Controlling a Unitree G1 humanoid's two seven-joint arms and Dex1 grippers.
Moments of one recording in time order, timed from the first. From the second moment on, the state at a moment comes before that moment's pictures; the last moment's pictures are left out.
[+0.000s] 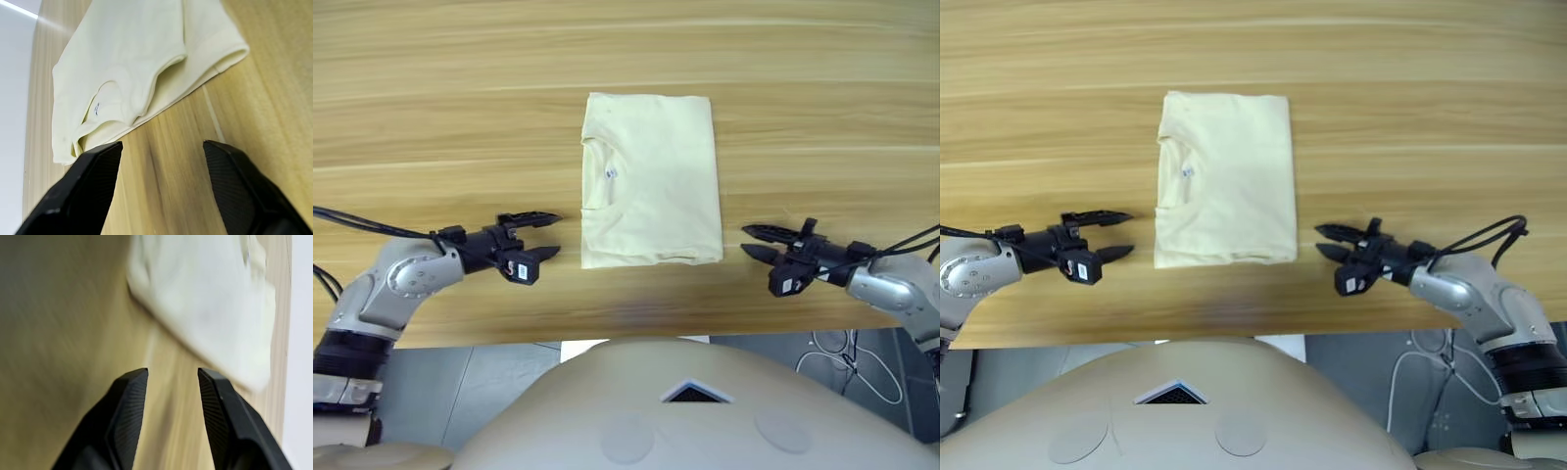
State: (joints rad) left arm 0.21 0.95 -0.18 -0.01 0.35 -0.71 -0.72; right arm 0.29 -0.96 0.17 -0.03 -0.52 -0.80 0.46
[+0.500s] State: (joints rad) left arm 0.12 0.96 -0.33 0.02 0.31 -0.76 -0.74; right arm 0.23 -0.95 0.21 -0.04 -0.49 -0.79 0.51
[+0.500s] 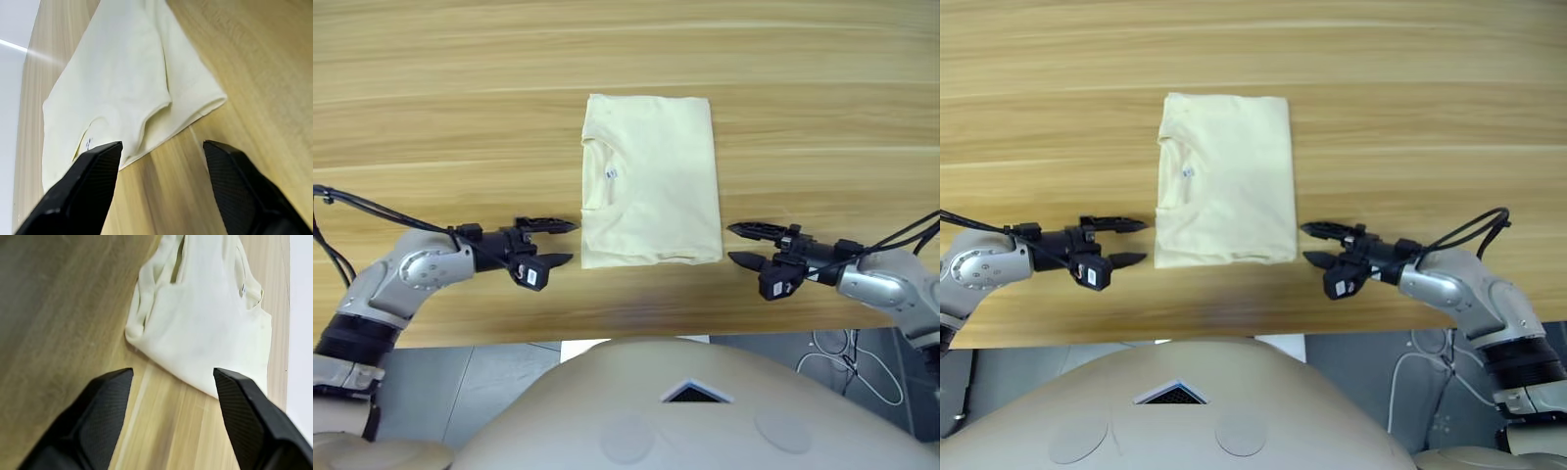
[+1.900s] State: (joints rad) left arm -0.03 0.84 -0.47 0.20 0.31 -0.87 -0.72; right arm 0.10 -0.89 0.37 0.08 -0.46 -0.88 0.54
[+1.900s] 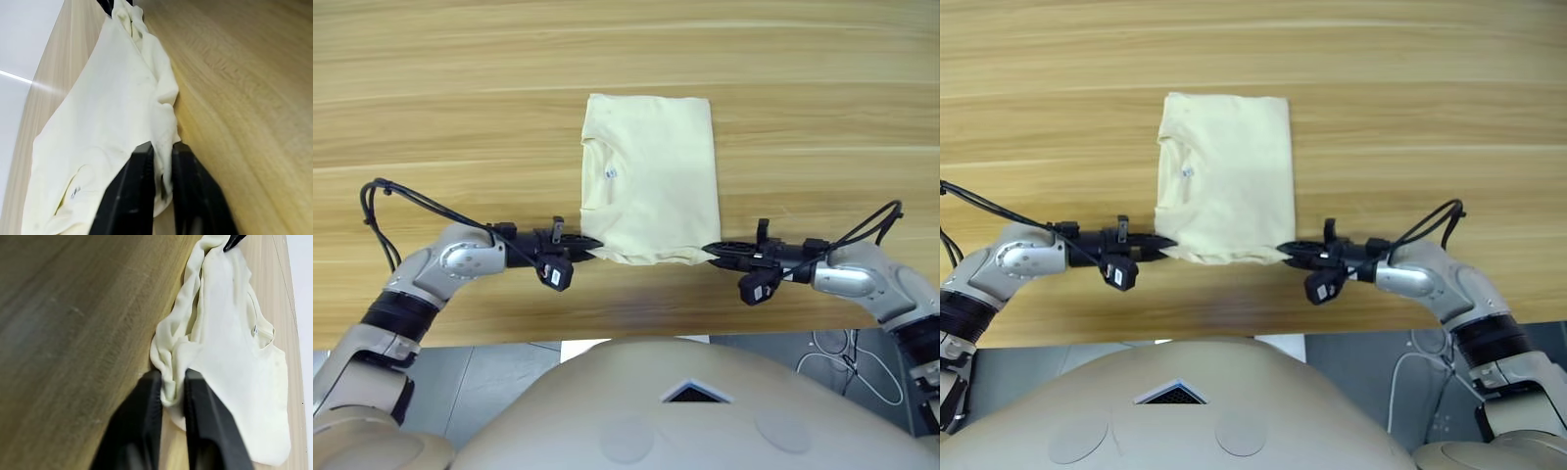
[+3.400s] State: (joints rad) left arm -0.10 0.56 -0.24 0.29 0.31 -0.65 -0.36; right arm -0.10 -0.55 0.22 0.18 -0.42 -0.63 0.28
